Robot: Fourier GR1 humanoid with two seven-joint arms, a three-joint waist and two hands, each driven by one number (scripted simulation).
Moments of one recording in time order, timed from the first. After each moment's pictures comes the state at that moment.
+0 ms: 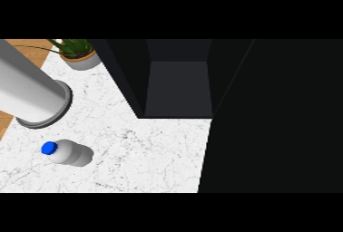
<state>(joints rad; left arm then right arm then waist) 0.42 0.04 0.37 -2.35 0.40 -0.12 0.25 0.18 -0.04 0.36 -2.48 0.03 0.04 0.34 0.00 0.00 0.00</state>
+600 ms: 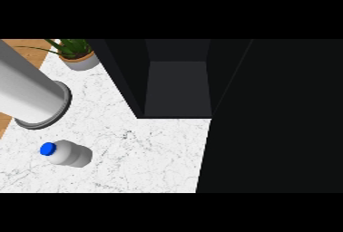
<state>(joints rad) 0.37 0.03 0.38 -2.20 0.30 -0.18 0.19 0.13 -0.04 0.44 -2.48 0.06 -0.03 0.40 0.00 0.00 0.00</state>
